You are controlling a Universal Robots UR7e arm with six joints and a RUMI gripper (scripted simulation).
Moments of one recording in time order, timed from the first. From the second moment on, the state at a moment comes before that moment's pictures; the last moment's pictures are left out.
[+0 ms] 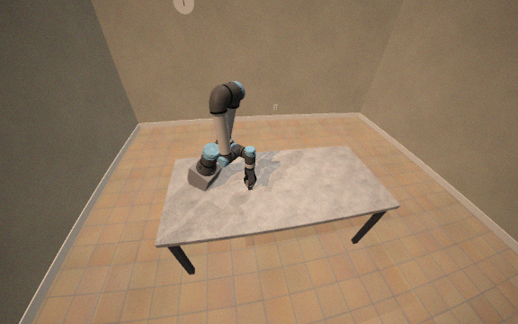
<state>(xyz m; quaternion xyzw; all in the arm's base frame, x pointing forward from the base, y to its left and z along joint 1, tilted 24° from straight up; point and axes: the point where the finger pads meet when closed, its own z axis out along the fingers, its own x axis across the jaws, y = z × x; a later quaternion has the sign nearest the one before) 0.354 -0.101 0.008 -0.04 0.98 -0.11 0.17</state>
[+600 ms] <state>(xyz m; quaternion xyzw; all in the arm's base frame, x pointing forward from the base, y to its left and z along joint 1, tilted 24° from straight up) 0.344 -0.095 0.035 -0.04 0.98 -0.11 0.17</state>
